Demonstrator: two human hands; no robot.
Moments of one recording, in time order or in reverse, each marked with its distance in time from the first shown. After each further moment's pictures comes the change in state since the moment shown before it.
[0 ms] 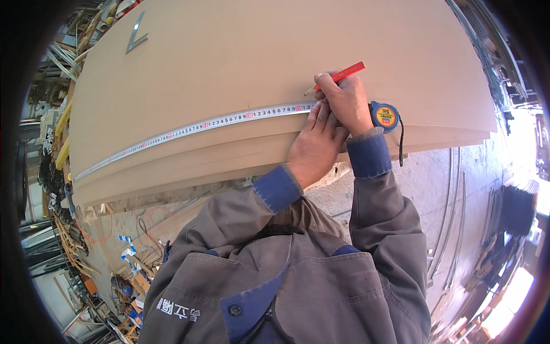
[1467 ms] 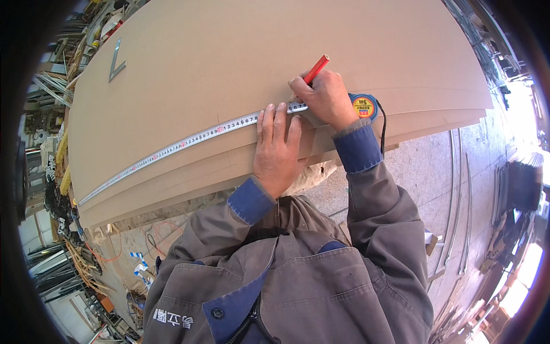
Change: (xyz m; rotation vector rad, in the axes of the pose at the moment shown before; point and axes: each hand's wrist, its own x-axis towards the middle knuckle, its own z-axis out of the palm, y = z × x) left_hand -0.010 -0.003 -0.019 -0.153 0.030 -0.185; right_hand 0.009 0.015 -0.035 -0.267 -0.046 -0.166
